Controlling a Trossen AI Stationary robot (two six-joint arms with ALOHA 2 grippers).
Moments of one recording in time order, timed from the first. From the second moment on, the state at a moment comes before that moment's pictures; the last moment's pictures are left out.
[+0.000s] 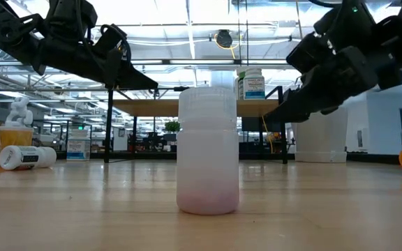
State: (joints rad) left arm 0.19 1.21 0.34 0.68 -0.16 0.17; right arm 0.08 1.40 0.30 0.67 -0.07 0.11
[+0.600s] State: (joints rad) left arm 0.19 1.21 0.34 0.68 -0.16 0.16; right arm 0.16 1.77 0.53 0.78 -0.16 -0.09
